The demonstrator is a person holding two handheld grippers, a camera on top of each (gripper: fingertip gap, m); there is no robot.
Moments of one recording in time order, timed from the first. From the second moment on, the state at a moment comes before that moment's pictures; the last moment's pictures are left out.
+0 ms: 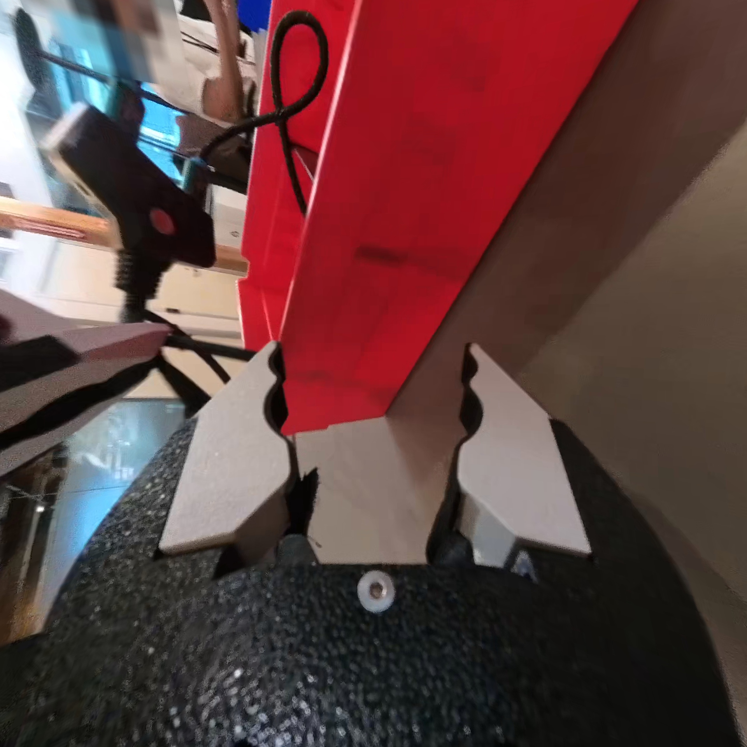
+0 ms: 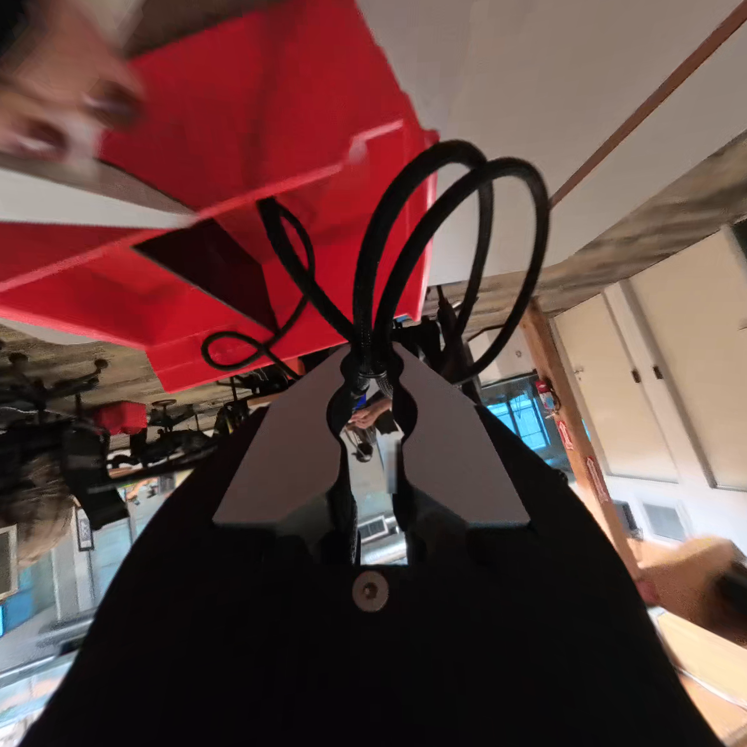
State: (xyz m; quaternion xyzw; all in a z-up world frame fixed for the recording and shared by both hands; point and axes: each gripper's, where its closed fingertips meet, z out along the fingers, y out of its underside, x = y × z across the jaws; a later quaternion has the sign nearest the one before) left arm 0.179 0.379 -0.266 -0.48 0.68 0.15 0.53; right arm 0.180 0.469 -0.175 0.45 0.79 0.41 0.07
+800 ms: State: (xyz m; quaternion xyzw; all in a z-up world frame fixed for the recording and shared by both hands) left arm -0.128 0.318 -0.243 -0.69 0.23 0.14 0.67; right arm -0.029 0.360 -0.034 0.53 0.54 -0.12 -0.65
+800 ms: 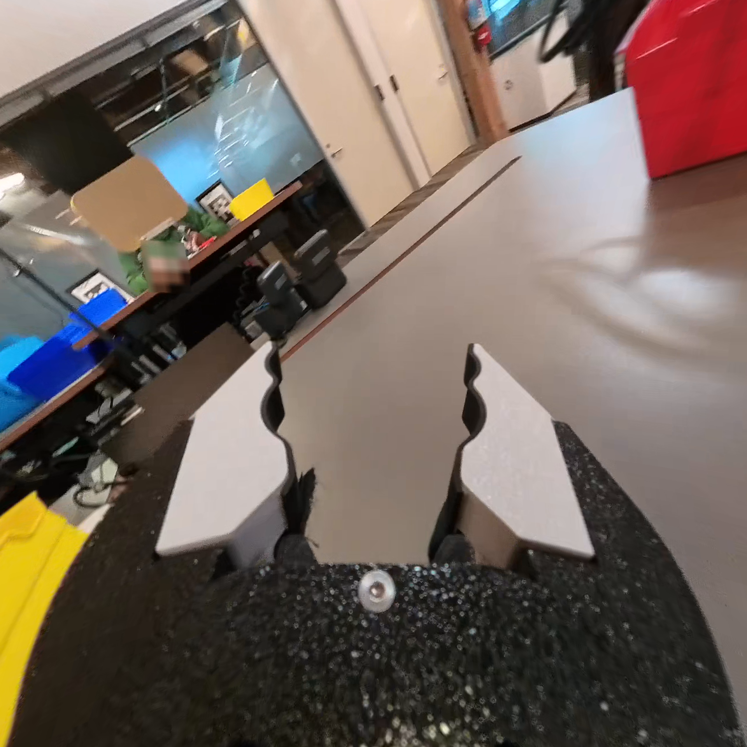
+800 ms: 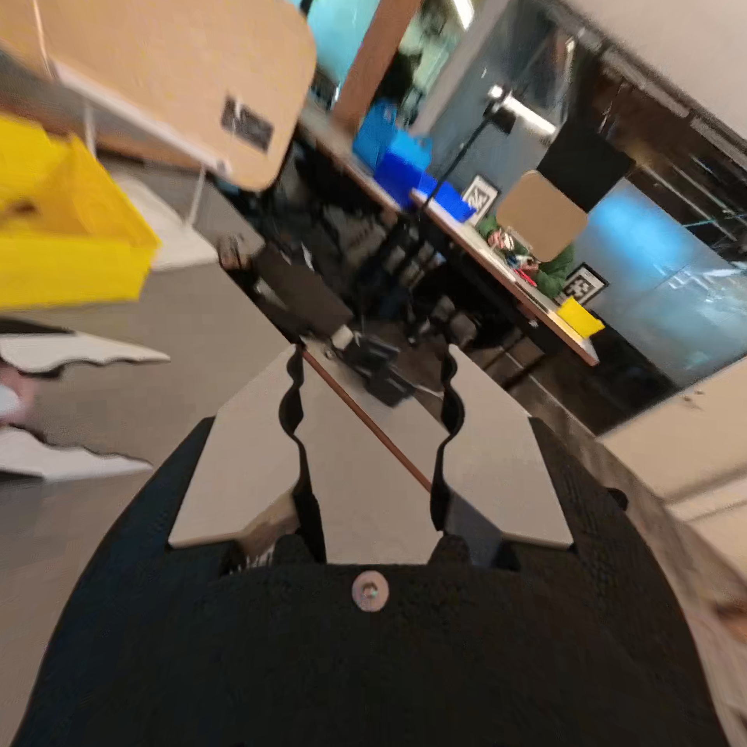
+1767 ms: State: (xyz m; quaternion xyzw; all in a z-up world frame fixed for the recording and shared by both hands) left arm -0.156 0.325 -0.240 -0.69 0.18 0.16 0.68; right arm -0.092 0.424 -0.208 0.52 0.37 -0.16 -0.75
